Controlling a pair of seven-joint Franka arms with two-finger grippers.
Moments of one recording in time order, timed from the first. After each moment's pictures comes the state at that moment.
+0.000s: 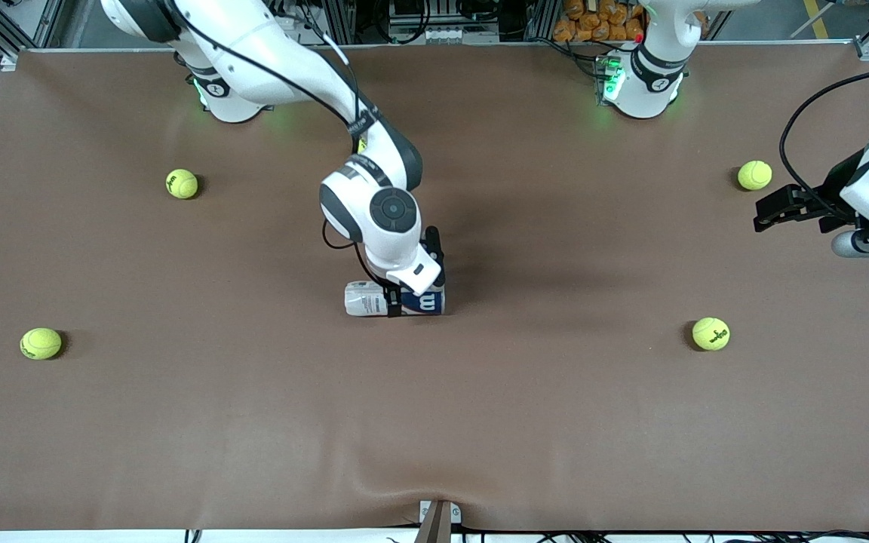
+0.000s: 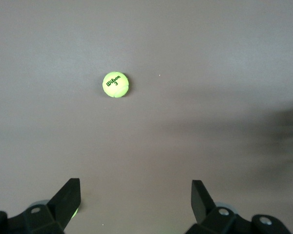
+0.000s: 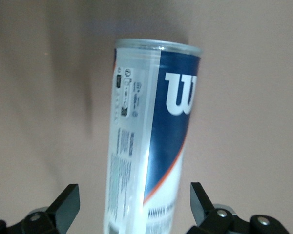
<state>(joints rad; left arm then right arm) -0.01 0.08 -0.05 -1.56 -0.01 1.59 -0.04 0.67 0.68 0.03 -1.50 -0.16 2.12 -0.92</state>
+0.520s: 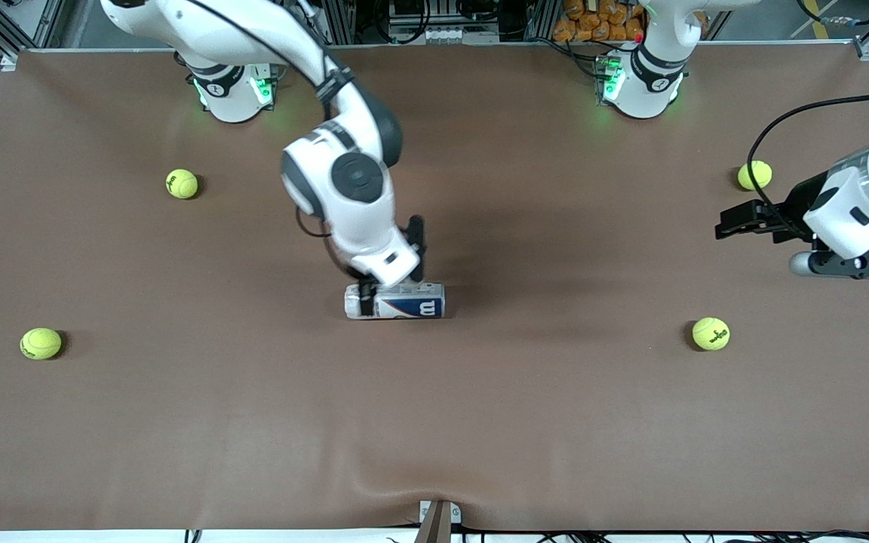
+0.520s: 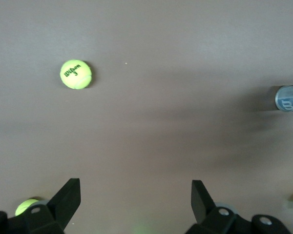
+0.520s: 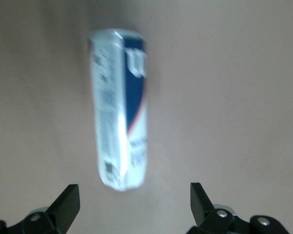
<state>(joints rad) -0.02 0.15 -0.06 -1.56 -0.15 1.58 -0.04 0.60 0.55 0.00 -1.50 -0.16 2.07 -0.83</state>
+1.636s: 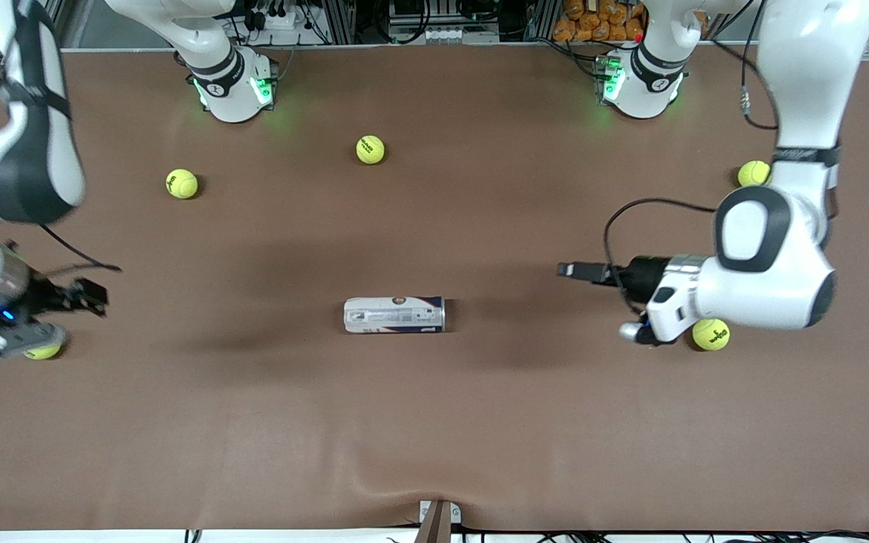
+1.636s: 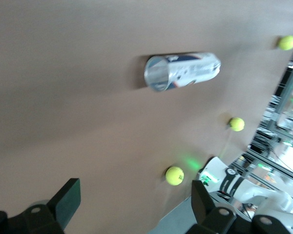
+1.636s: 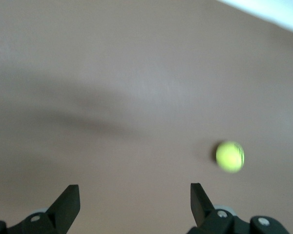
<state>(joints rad) -0.15 0.54 -0.07 -1.55 -0.81 1.74 0.12 0.02 0.27 -0.08 -1.52 -0.11 1.79 -0.27</state>
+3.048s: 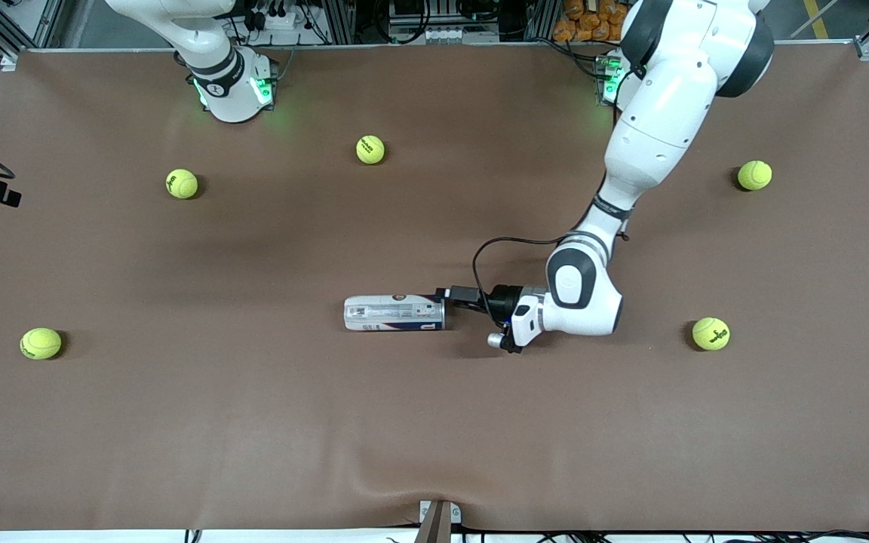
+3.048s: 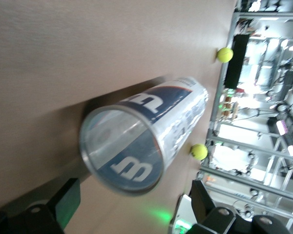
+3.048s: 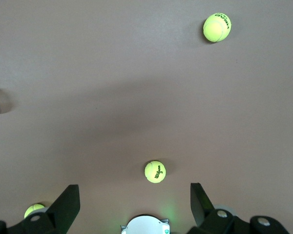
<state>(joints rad) -0.42 0.95 -0.08 -1.48 -1.43 2.07 0.61 0.01 0.10 -0.24 -1.46 0.02 1.37 -0.03</state>
